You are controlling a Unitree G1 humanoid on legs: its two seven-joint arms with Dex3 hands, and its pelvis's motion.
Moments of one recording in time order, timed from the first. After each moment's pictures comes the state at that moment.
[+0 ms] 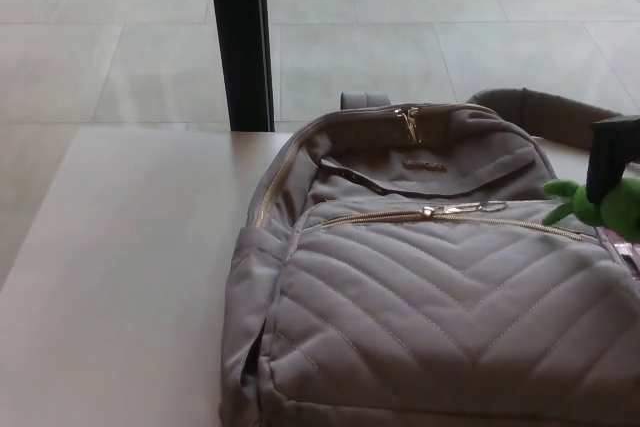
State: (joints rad) left_arm 0.26 0.66 0.29 0.92 -0.16 0.03 -0.40; right_arm -0.37 -0.85 -0.01 0.06 -0.47 -0.35 0.27
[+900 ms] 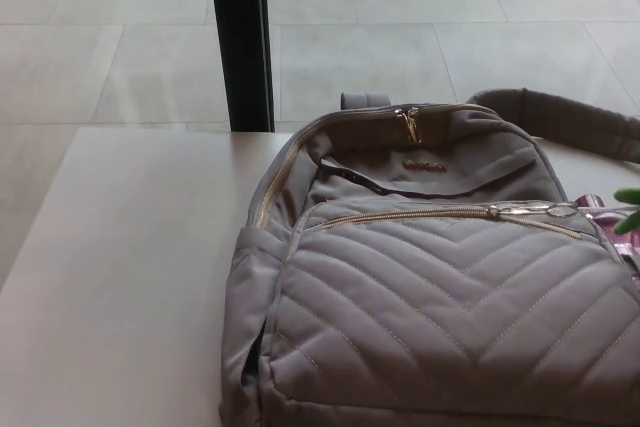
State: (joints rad) left_arm 0.24 0.66 0.29 1.00 -0.14 -0.02 -0.40; right_arm -0.23 -0.92 -0.13 0.11 -0.53 -0.38 0.12
